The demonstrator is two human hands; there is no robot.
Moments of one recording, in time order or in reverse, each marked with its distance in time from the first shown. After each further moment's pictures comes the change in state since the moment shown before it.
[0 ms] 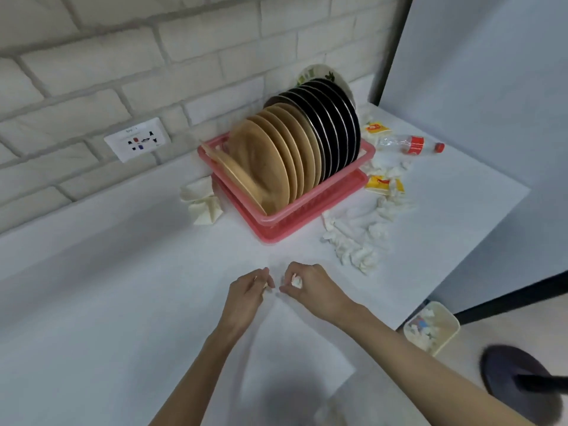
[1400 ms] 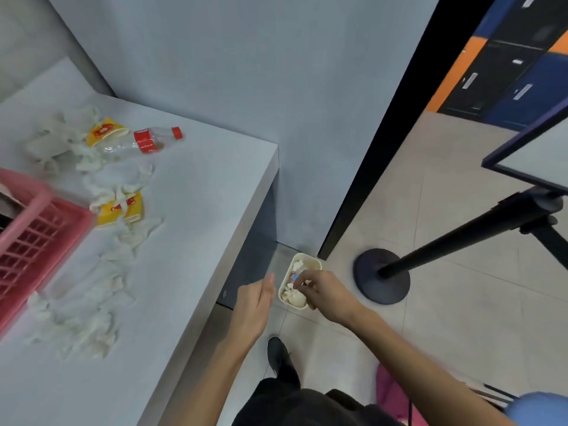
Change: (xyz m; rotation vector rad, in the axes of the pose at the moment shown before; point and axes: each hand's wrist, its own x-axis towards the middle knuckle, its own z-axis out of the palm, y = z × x) left_hand -0.003 0.108 0.467 0.284 -0.503 0.328; right_hand -0.237 0.344 -0.241 0.272 0.298 0.601
